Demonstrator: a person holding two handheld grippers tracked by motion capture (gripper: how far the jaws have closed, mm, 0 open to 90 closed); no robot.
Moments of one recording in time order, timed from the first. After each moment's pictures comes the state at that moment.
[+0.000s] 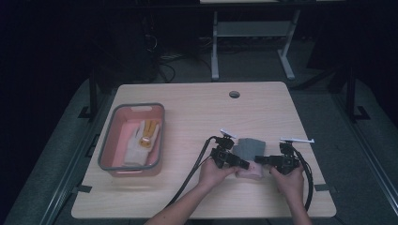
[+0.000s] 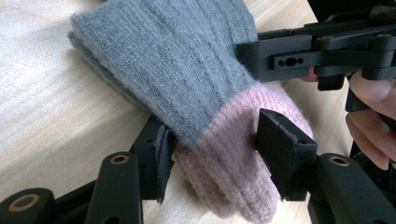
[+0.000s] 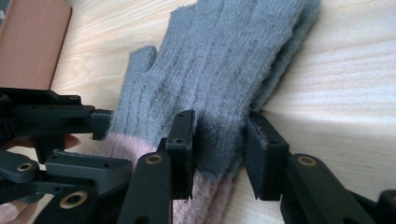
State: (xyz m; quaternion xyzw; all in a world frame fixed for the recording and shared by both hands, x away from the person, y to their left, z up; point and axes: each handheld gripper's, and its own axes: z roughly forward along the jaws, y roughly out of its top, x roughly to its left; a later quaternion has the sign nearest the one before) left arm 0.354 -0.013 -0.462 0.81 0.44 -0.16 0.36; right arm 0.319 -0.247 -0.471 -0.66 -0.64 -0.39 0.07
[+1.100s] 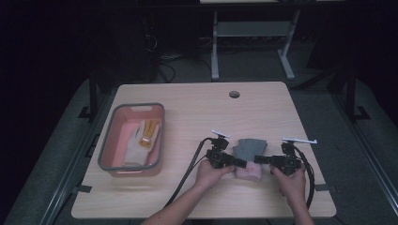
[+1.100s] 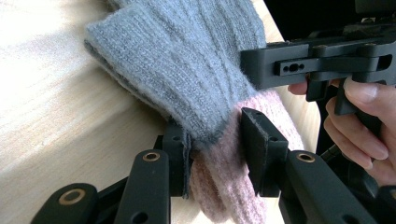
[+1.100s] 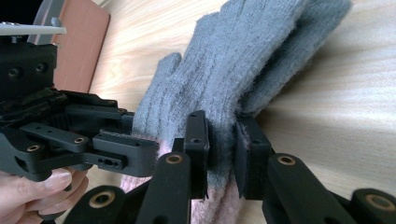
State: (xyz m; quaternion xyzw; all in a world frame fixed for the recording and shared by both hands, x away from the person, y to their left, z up) left arm 0.352 0.004 -0.465 0.78 0.43 -0.21 0.41; right arm 0.311 -0.249 -0.461 -0.64 -0.63 -0.43 0.10
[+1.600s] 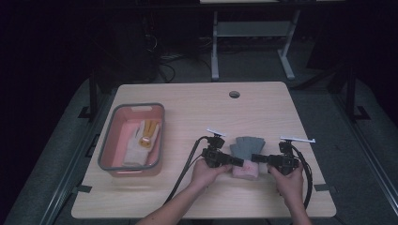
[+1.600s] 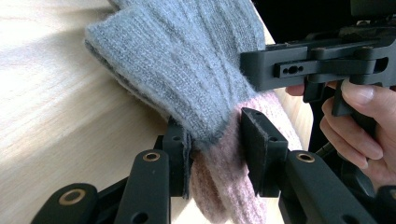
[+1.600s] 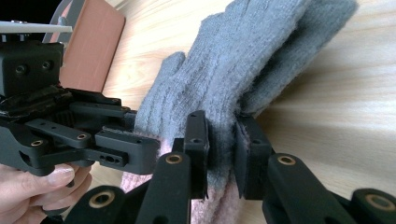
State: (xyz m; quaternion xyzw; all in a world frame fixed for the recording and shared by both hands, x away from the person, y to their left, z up) left arm 0.349 0.018 -0.455 0.78 0.43 -0.20 0.42; right arm 0.309 -0.237 -0.451 -0.62 -0.64 -0.45 0.09
